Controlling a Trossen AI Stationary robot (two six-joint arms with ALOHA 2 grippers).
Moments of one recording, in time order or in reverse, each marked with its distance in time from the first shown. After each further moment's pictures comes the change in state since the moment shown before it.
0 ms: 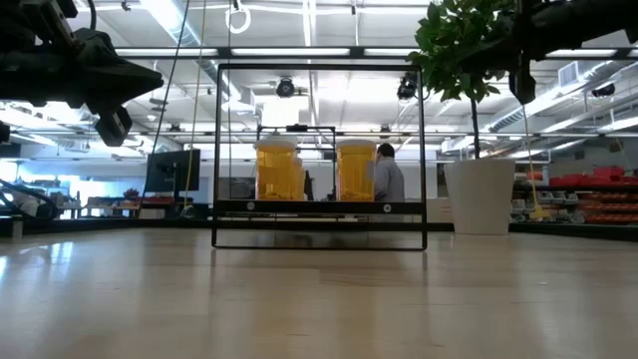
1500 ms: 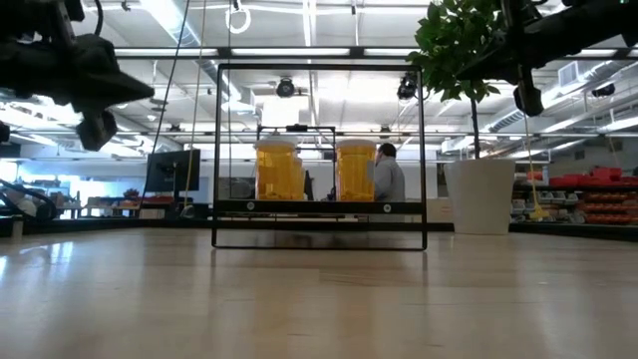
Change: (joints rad) left arm 0.000 -0.004 0.115 -0.277 -0.028 -0.134; right arm -0.004 0.037 -0.007 -0.033 0.025 0.262
